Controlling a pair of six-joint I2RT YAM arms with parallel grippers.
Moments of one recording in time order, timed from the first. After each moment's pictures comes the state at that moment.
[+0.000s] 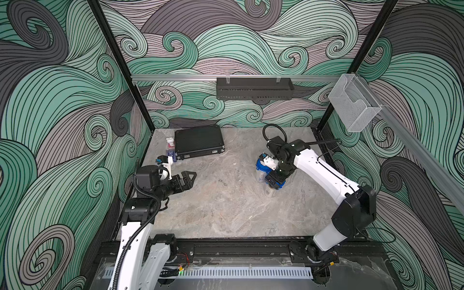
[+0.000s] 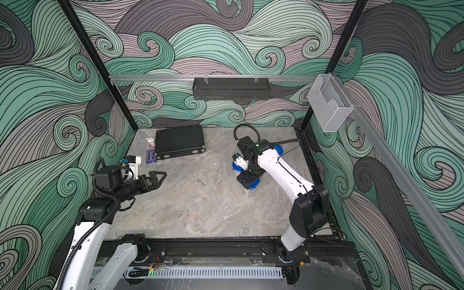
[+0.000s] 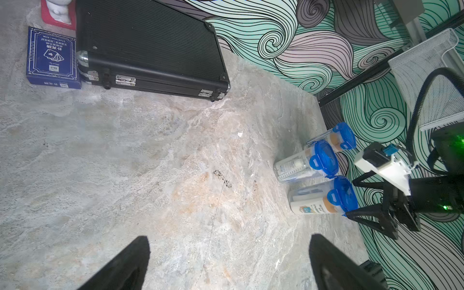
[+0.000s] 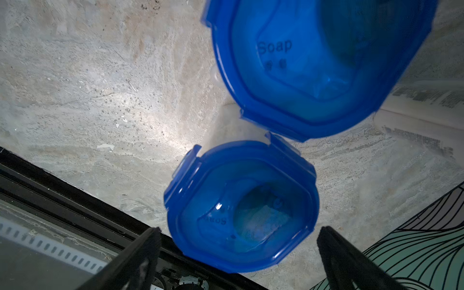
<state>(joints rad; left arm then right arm) 0.02 0.70 0.85 -0.78 0.44 -0.37 0.50 1.62 1.48 -1.33 0.06 -0.30</state>
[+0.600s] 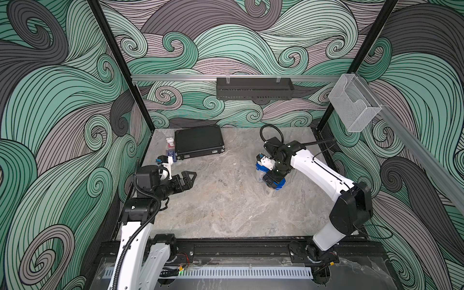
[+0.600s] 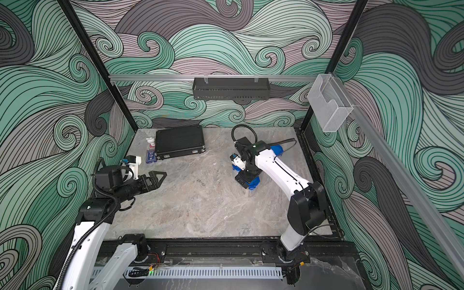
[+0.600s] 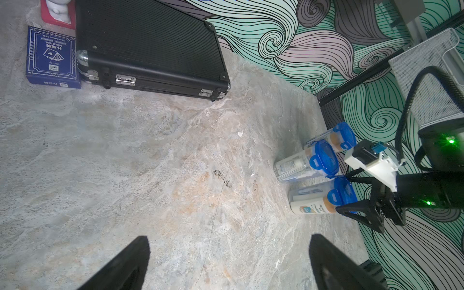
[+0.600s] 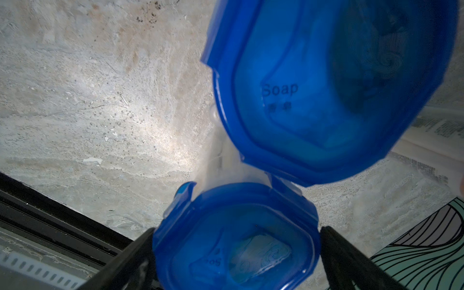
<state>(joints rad) 0.02 0.70 0.85 -0.78 0.44 -0.37 0.52 1.65 1.45 -1.25 0.07 -0.33</state>
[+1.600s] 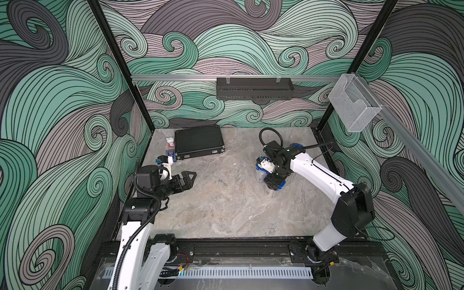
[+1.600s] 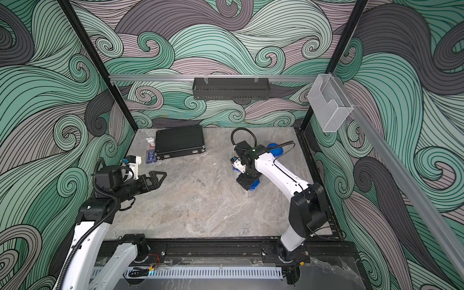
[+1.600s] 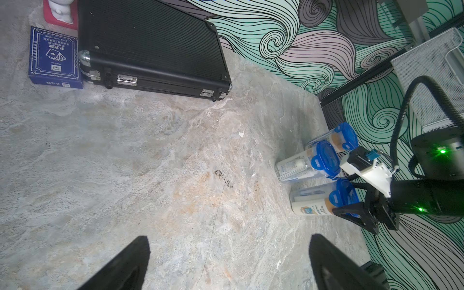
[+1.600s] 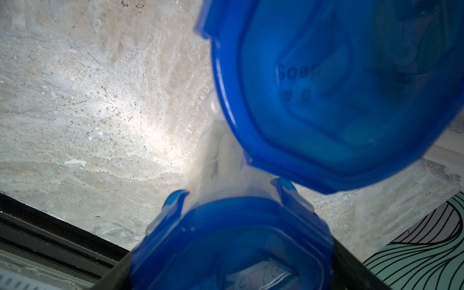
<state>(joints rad) 0.02 0.70 0.85 -0.78 0.43 -0.37 0.53 1.61 1.36 -1.20 0.11 -0.32</state>
